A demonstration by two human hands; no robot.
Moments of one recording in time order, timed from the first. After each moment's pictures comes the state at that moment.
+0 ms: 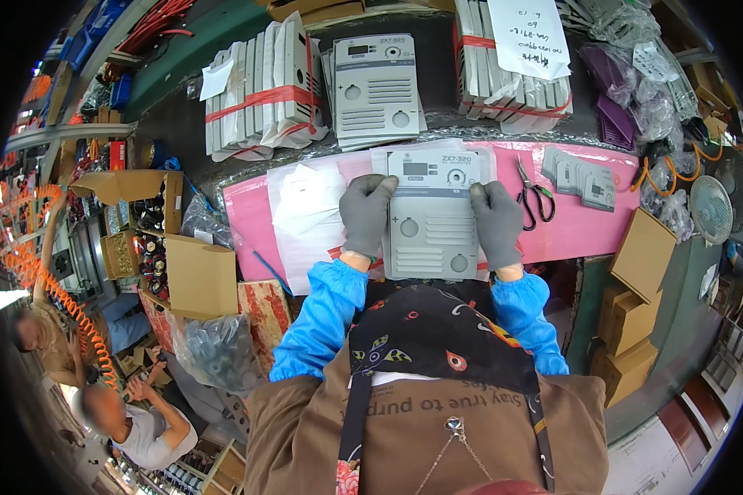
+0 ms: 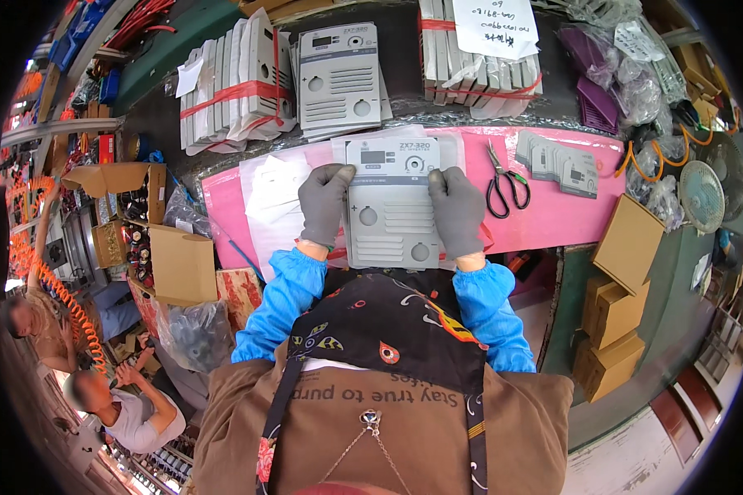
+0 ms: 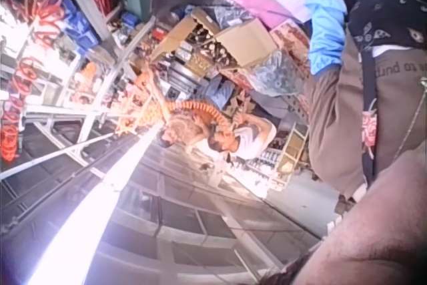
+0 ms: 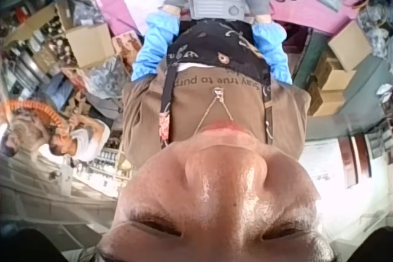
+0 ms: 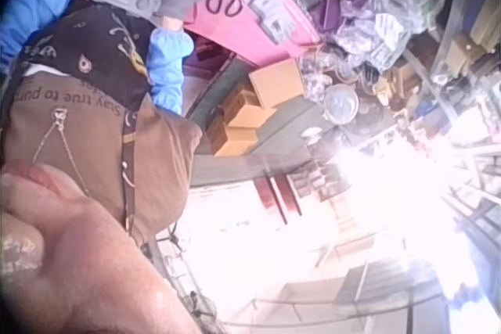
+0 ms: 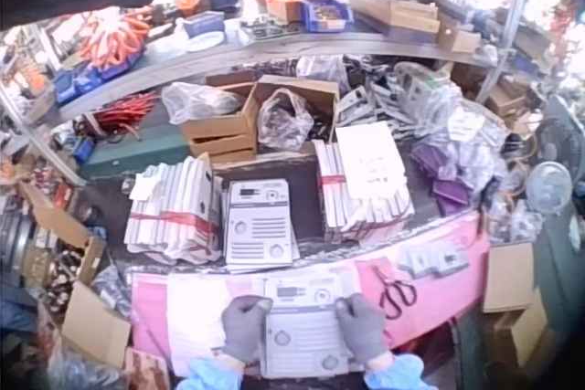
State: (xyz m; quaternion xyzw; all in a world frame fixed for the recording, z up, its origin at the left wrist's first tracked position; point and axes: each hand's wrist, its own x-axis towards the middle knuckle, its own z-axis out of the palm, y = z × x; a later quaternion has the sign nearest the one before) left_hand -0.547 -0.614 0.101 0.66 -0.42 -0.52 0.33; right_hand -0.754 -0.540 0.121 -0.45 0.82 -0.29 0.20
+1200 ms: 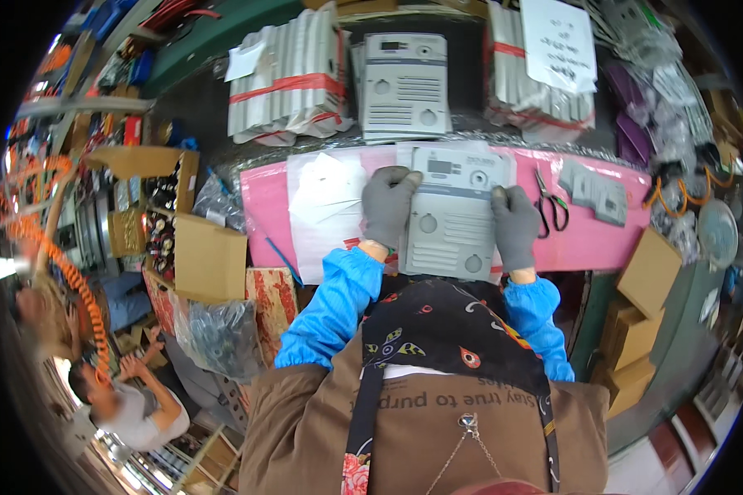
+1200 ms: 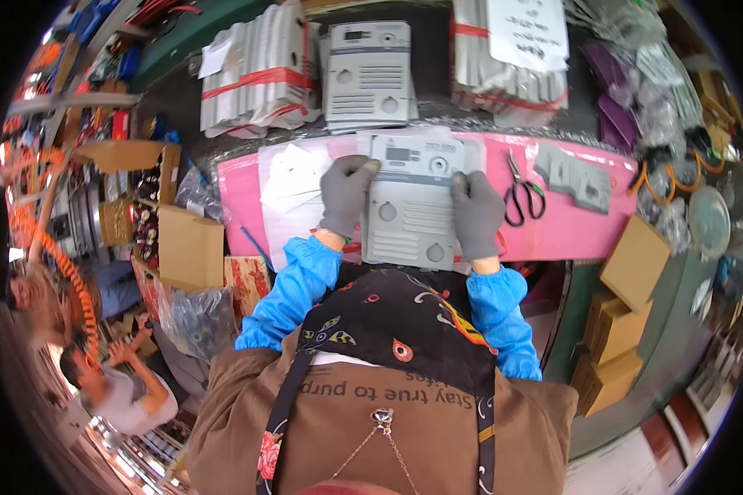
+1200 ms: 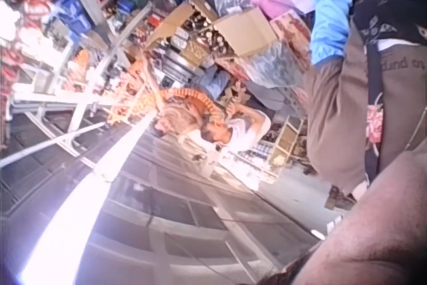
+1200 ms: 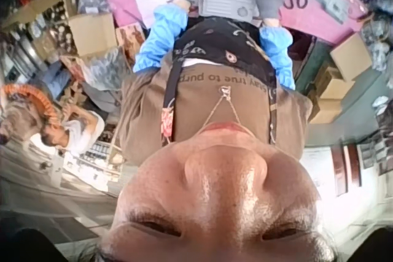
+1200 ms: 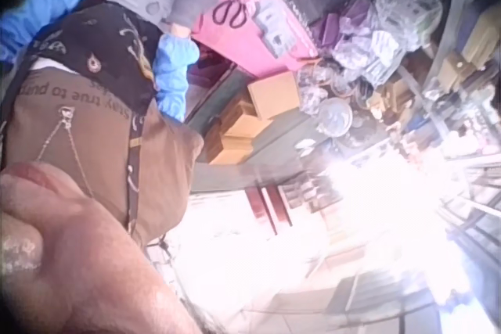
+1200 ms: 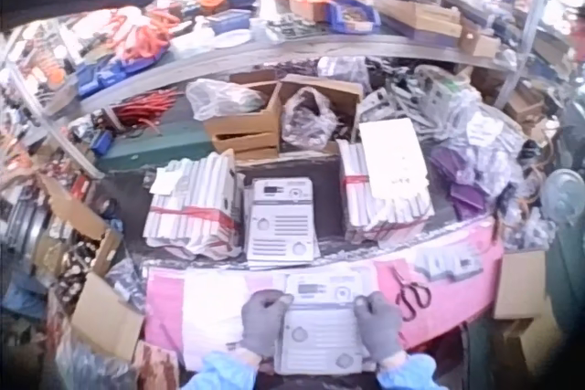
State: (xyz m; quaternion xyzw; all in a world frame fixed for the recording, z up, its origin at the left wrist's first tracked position) left_hand -0.545 -0.619 0.104 0.65 -0.45 -0.52 0.32; right_hand -0.755 -0.546 0.123 -0.46 0.83 -0.26 0.20
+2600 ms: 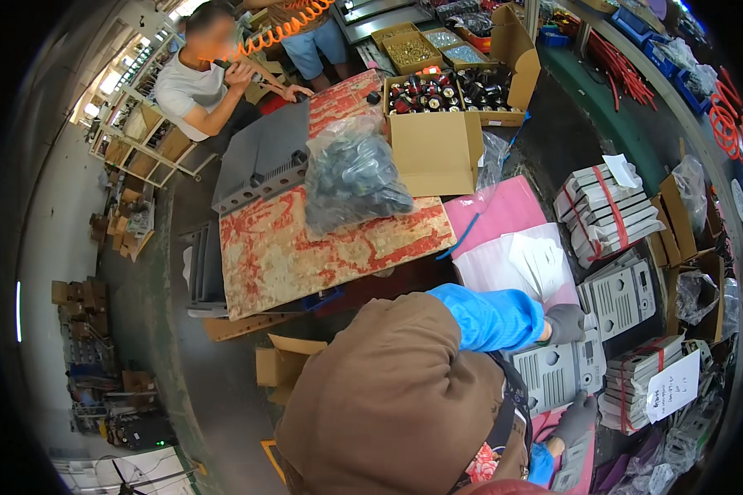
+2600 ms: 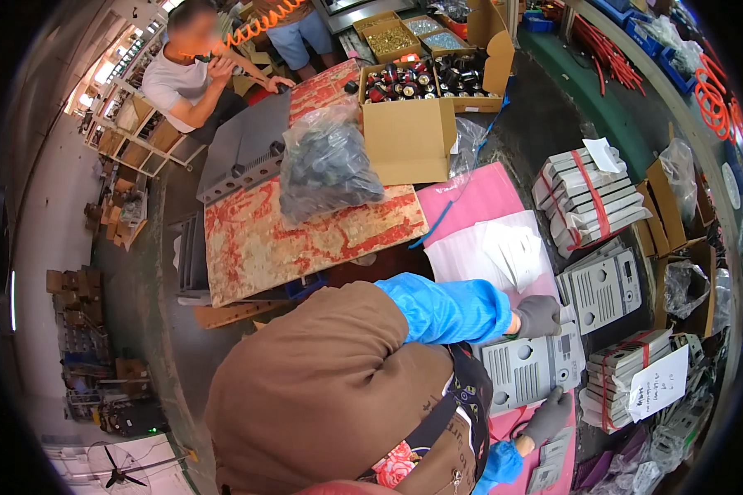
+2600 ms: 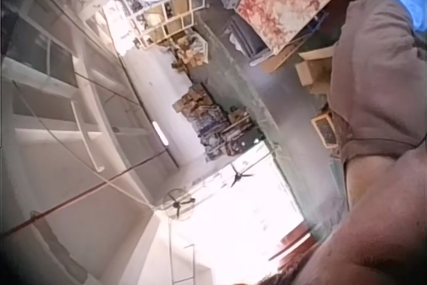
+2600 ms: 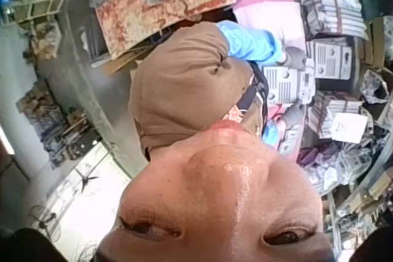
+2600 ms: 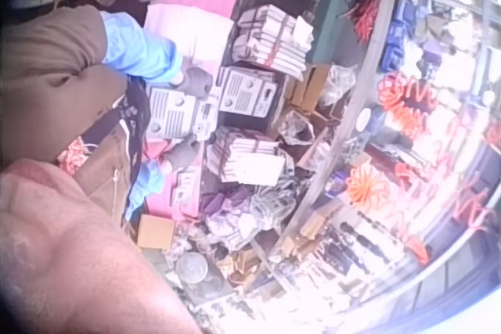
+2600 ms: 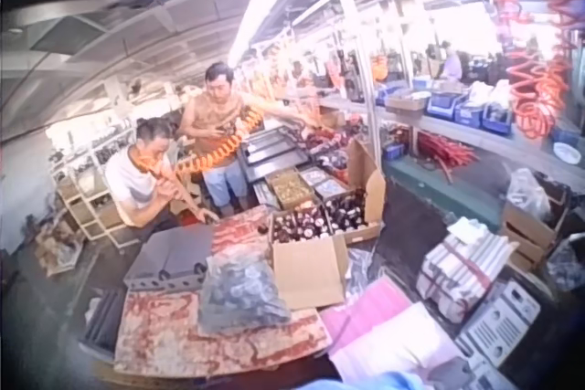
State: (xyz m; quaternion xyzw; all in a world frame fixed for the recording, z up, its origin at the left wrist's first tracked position) left_hand -0.542 -0.611 0.104 0.68 -0.50 -0.44 0.31; right_hand -0.781 -0.557 0.141 -0.63 0.74 -0.08 0.23
